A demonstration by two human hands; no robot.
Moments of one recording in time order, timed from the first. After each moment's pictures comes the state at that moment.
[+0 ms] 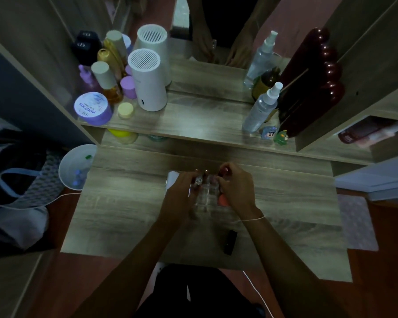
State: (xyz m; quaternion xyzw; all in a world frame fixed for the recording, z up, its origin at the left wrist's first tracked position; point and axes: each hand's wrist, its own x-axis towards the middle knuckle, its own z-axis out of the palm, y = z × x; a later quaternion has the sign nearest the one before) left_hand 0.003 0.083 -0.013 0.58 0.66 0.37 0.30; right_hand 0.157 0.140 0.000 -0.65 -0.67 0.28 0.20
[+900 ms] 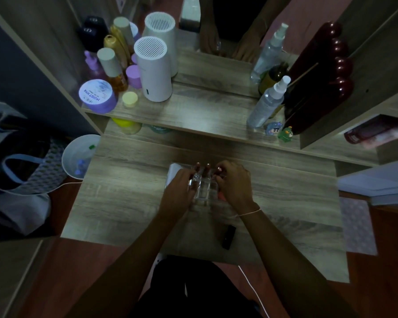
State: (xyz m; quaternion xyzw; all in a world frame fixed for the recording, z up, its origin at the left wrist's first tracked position) left_hand 0.002 0.078 -0.027 0.57 0.69 0.30 0.32; right_hand 0.156 0.141 -0.012 -0.63 -0.73 0.24 0.10
